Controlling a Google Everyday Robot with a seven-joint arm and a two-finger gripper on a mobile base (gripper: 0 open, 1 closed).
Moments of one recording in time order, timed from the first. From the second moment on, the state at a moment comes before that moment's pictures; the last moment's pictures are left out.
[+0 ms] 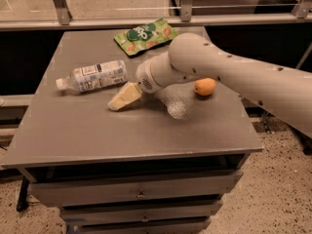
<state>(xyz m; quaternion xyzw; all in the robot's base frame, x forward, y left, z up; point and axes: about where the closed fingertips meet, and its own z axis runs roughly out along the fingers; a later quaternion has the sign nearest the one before) 0.634 0.086 0.810 -0.49 0.75 0.21 0.39</state>
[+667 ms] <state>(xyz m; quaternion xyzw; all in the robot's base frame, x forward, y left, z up) 0.634 0.086 0.814 -0.49 0.75 0.21 0.39</state>
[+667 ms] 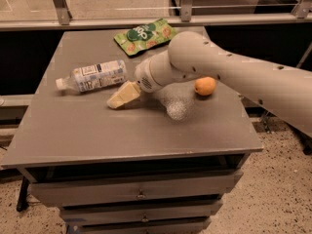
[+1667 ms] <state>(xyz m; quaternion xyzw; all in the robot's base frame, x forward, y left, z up) 0.626 0.017 0.889 -0.51 0.74 0.15 0.41</state>
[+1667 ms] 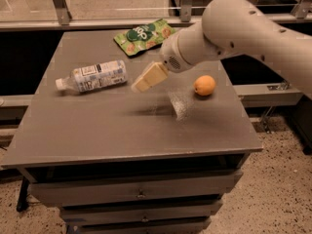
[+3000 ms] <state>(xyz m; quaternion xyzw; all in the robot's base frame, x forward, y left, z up) 0.644 0.032 0.928 -0.51 0.68 0.18 0.49</state>
